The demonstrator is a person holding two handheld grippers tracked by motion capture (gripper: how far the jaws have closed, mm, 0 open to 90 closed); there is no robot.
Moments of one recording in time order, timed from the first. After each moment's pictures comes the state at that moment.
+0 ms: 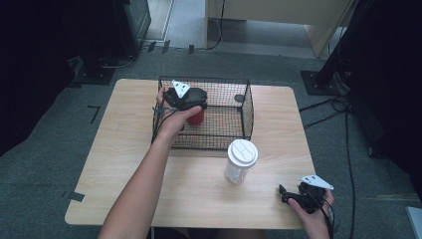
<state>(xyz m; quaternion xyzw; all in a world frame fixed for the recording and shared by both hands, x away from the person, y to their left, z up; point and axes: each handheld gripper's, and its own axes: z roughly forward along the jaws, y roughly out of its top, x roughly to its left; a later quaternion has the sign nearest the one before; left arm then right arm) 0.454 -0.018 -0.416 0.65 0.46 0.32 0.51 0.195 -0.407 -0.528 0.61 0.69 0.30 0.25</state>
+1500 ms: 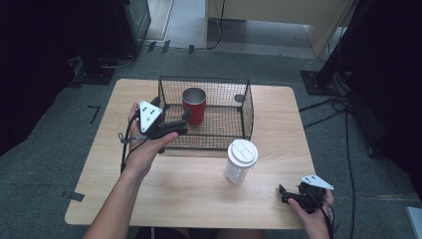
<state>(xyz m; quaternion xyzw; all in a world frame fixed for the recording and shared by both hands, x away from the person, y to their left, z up) 0.324 0.043 -0.368 0.63 0.40 0.33 0.58 0.195 -0.407 -0.528 0.61 0.69 0.30 0.25</state>
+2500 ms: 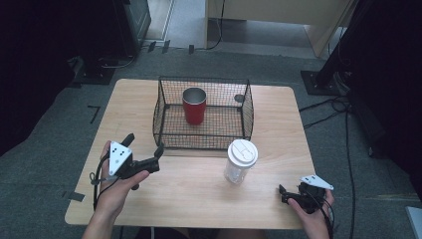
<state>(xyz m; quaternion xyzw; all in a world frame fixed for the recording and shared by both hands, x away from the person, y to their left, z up) 0.252 0.113 -0.431 0.63 0.43 0.32 0.55 0.195 -0.407 -0.528 0.61 0.69 0.30 0.25</state>
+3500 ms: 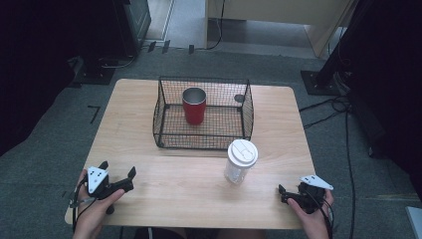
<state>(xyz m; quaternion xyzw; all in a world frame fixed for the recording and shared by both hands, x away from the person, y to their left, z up) 0.233 0.197 -0.513 0.64 0.53 0.31 0.46 0.195 -0.406 -0.528 0.61 0.69 0.30 0.25</state>
